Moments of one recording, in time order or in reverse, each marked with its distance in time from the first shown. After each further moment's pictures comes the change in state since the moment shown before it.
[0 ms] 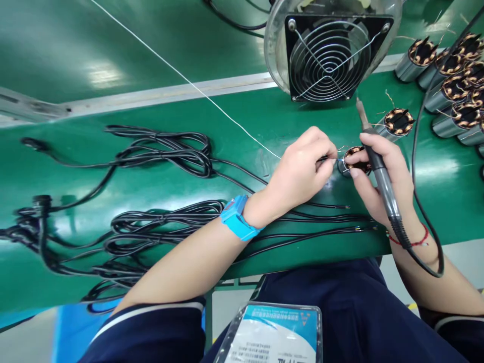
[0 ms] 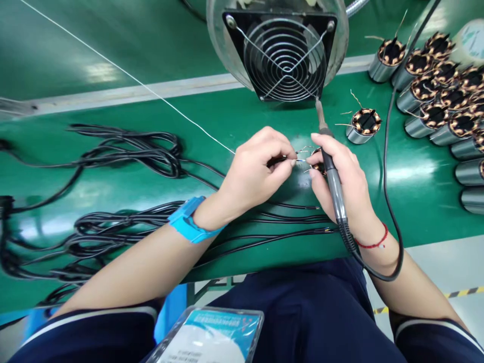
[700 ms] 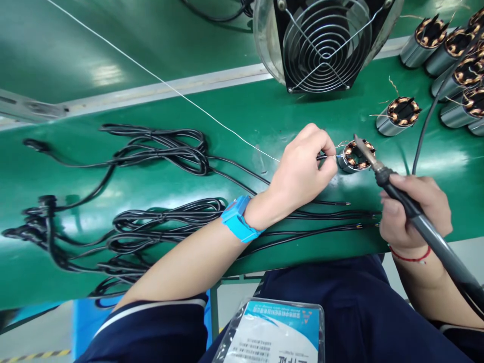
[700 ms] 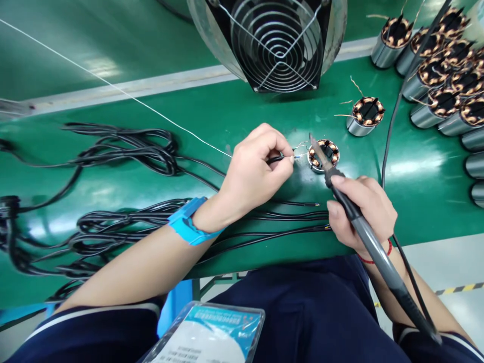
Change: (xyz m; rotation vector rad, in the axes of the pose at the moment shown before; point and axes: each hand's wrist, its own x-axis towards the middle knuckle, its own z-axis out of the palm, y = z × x) left_hand -0.002 0.004 0.009 -0.016 0.060 -0.084; right_hand -0.036 -0.003 -0.015 -0.144 0.295 -0.269
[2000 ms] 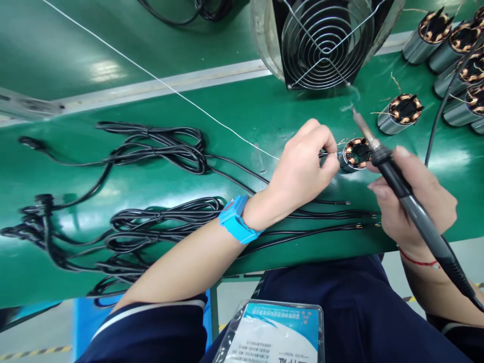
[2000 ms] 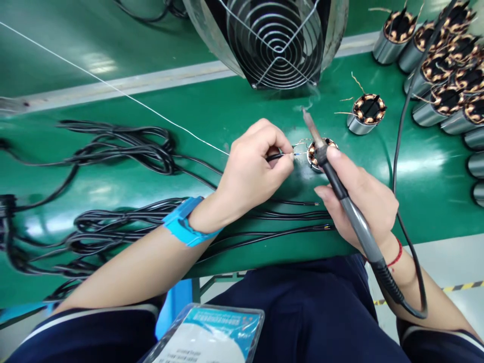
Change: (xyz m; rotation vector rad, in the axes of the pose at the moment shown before) left_hand 0.003 0.005 -0.002 0.016 -0.012 -0.046; right_hand 0.009 -0.002 -0.001 -0.077 -0.158 0.106
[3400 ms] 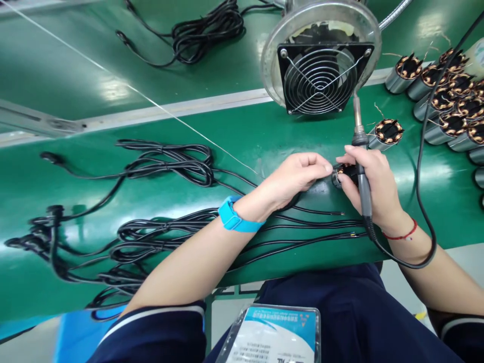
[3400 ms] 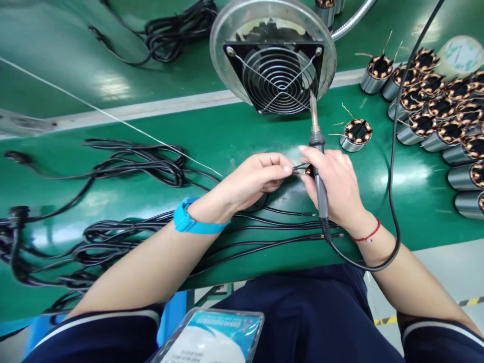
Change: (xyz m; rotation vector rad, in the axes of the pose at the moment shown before) left_hand 0.012 0.000 -0.012 -0.889 -0.331 -0.793; right_hand 0.030 0.022 0.031 -0.002 -0.158 -0.099
